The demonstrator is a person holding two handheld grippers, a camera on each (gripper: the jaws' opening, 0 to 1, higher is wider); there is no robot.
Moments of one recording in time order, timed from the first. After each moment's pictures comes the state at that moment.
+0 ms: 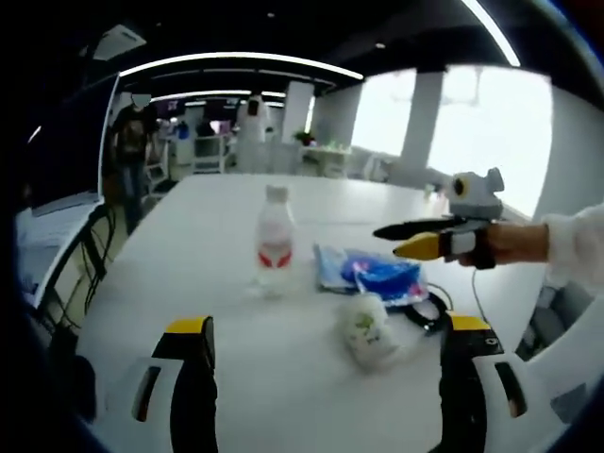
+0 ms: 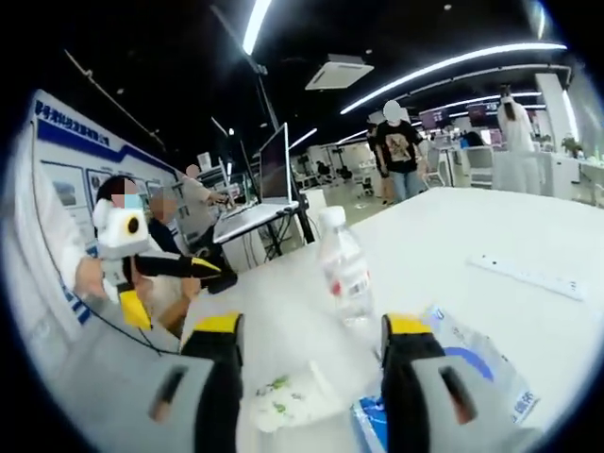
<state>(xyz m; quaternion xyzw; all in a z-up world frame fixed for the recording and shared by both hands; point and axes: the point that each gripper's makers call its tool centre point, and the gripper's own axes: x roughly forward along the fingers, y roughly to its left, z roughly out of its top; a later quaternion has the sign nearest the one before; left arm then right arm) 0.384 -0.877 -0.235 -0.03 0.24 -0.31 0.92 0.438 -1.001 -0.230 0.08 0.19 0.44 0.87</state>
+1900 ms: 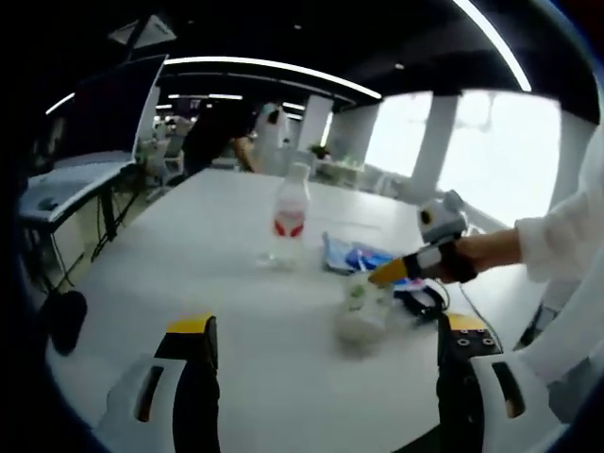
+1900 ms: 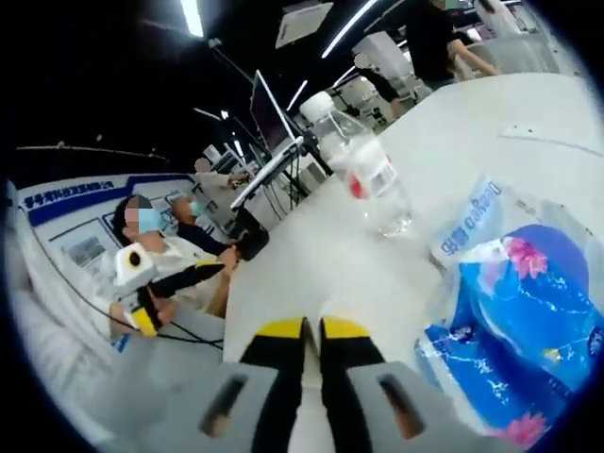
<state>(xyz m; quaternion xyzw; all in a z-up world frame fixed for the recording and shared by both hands) 0.344 -0.848 -0.263 -0.08 0.21 -0.28 0.93 0.401 -0.969 -0.300 0.18 0.35 0.49 0.78</state>
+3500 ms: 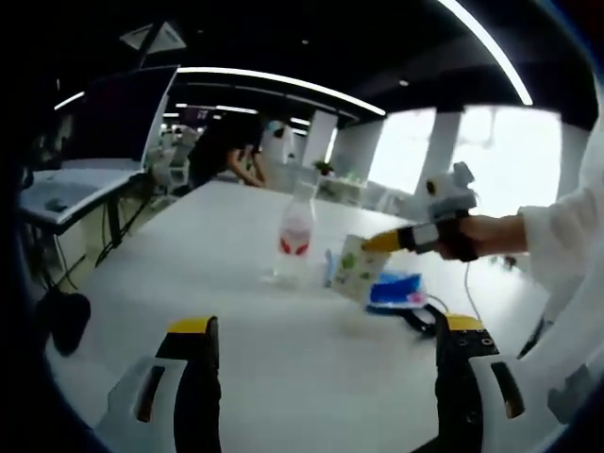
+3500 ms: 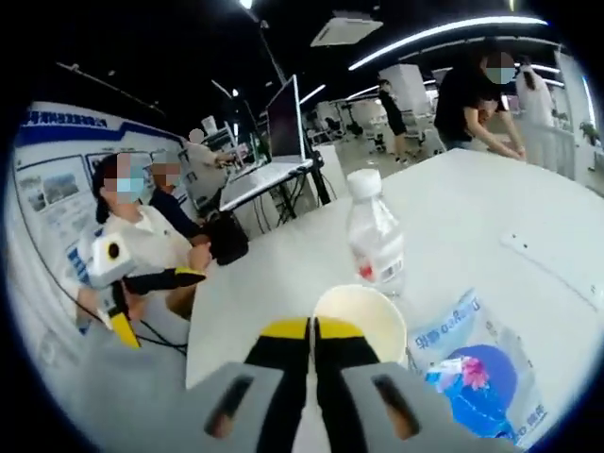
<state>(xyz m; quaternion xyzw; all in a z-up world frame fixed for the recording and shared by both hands) 0.348 -0.840 -0.250 -0.10 0.18 -0.27 0.94 0.445 -0.955 -0.244 0.02 0.28 0.47 0.83</state>
